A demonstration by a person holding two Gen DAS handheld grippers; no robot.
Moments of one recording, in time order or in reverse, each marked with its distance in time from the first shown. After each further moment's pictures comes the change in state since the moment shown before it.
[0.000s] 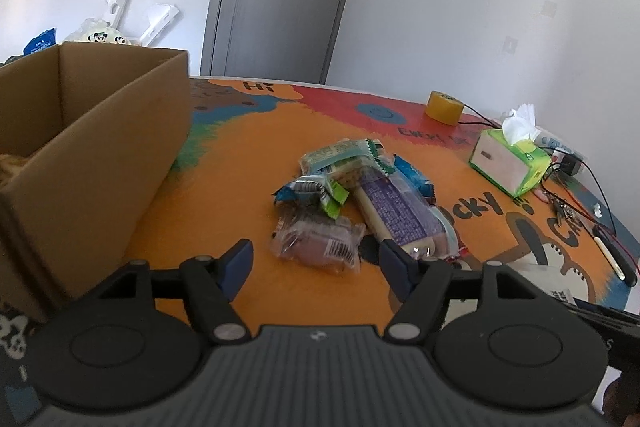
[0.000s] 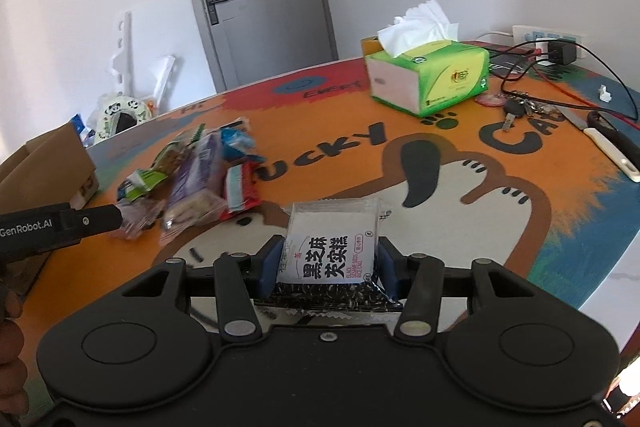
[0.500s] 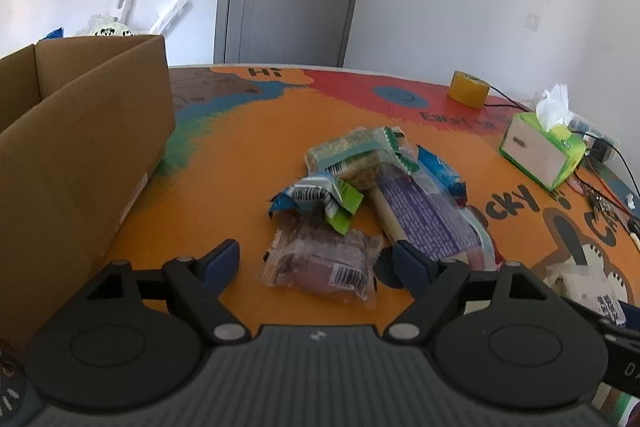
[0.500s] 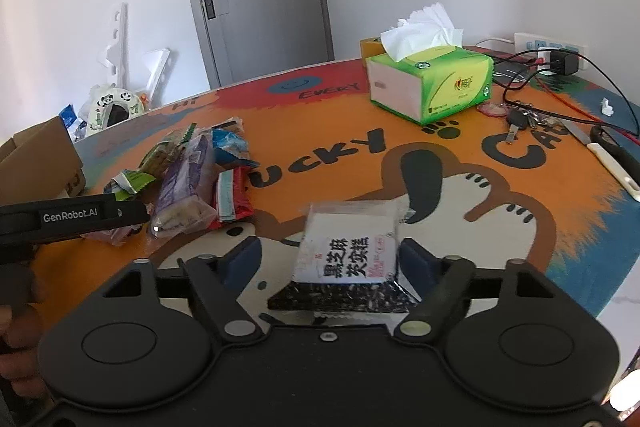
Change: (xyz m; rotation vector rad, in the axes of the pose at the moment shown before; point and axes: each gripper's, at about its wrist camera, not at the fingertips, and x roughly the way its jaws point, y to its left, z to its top) left arm 0.041 -0.008 0.008 0.024 0.046 0.074; right arm 0.010 0.008 0.007 -0.042 0.007 -0.024
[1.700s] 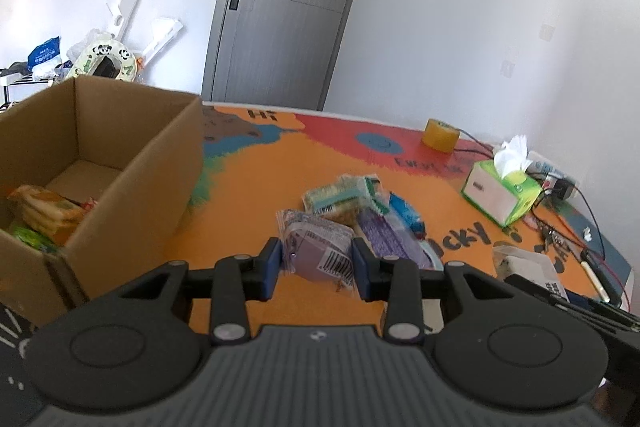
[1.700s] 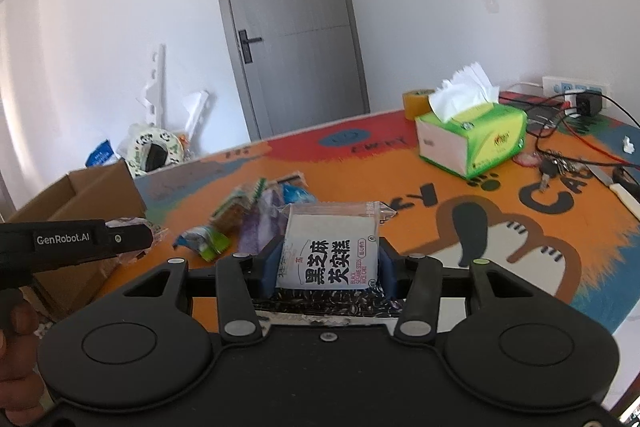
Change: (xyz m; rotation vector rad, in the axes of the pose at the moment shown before) left arm -0.072 0.019 0.010 -0.051 -0.099 -0.078; right arm -0.037 0.029 0.013 -0.004 -0.146 0.106
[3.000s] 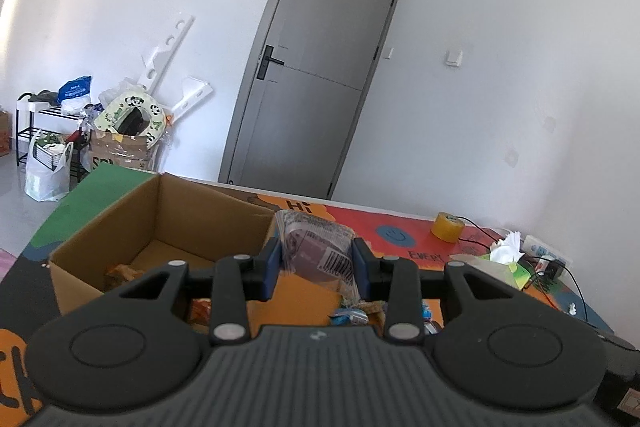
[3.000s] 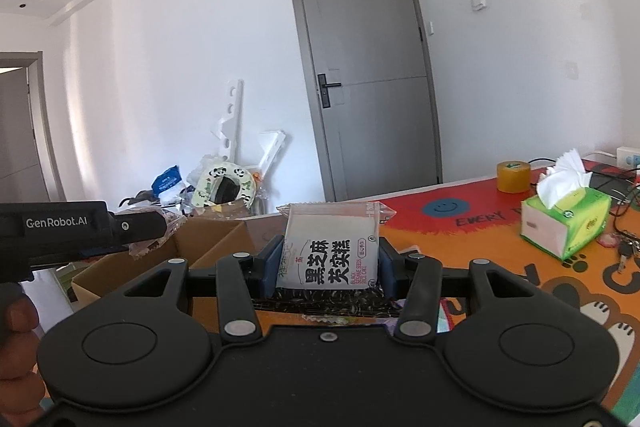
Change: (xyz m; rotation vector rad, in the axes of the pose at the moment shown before) left arm -0.083 0.040 0.040 -0.077 -0.210 0.024; right arm -0.016 0.078 0.037 -0.090 -0.129 0.189
